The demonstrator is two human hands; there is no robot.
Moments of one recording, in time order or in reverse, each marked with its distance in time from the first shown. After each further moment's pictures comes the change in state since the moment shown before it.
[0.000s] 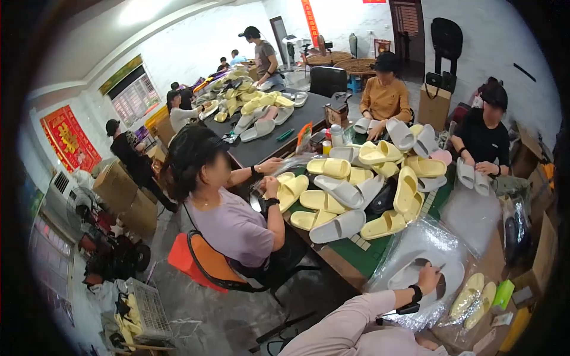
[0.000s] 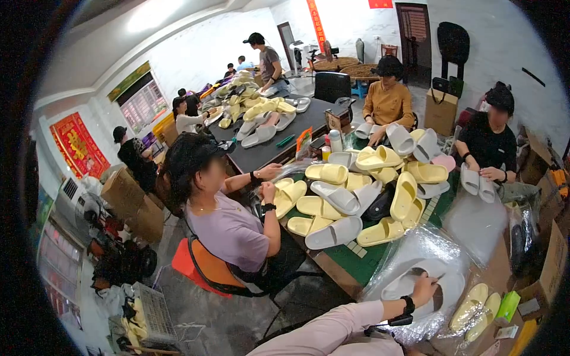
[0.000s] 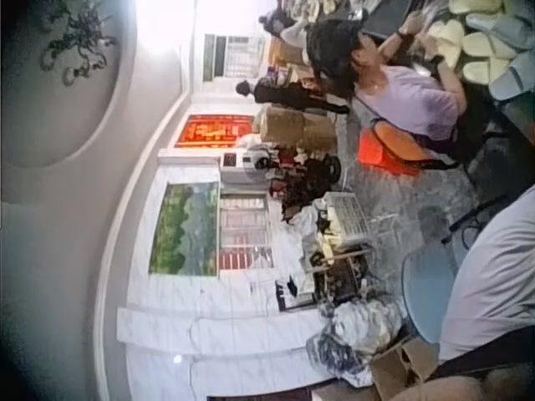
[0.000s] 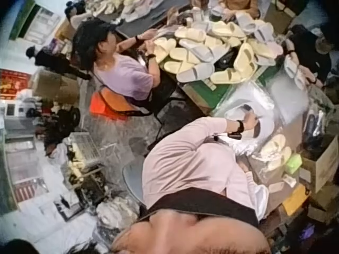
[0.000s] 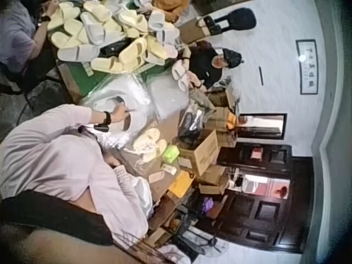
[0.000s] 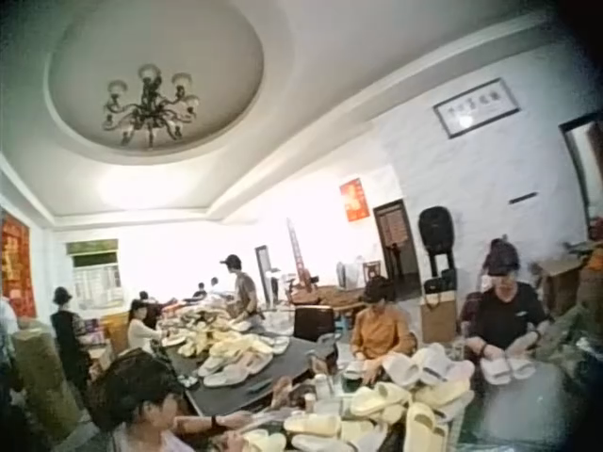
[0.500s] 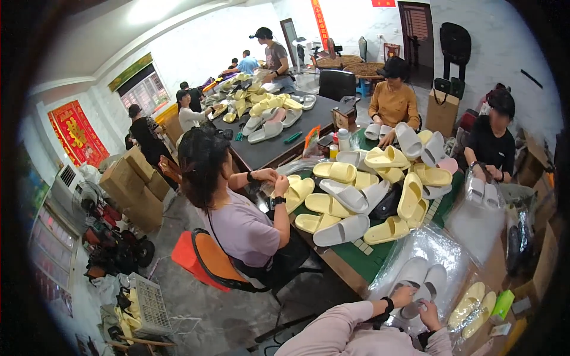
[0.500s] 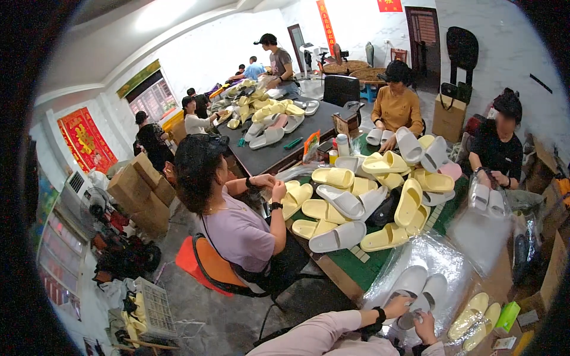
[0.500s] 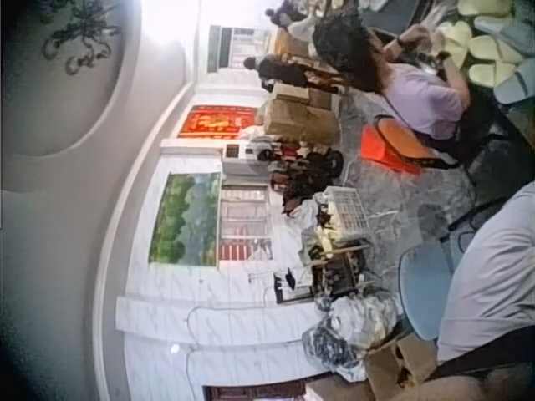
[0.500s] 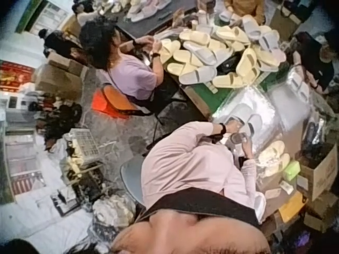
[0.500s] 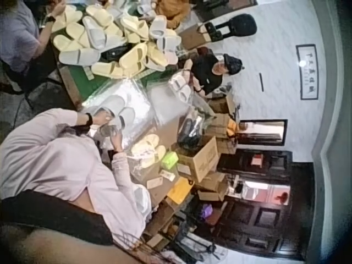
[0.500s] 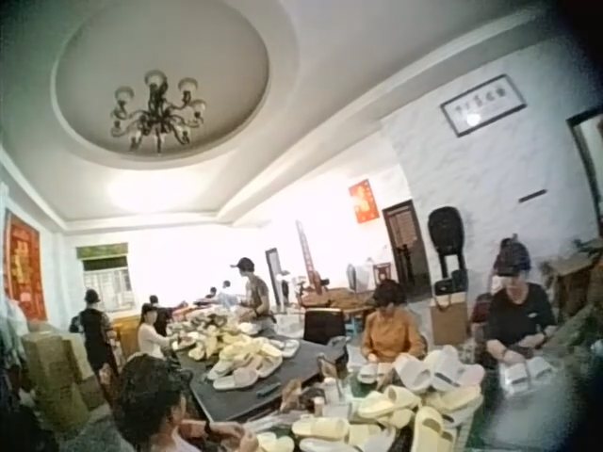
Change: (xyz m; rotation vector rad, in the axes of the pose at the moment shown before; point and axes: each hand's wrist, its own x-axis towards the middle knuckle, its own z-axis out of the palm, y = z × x) left_hand -0.037 -0.112 -0.035 0.083 -0.486 -0.042; right_hand 0.082 -0.005 -0.083 0.138 0.575 0.389
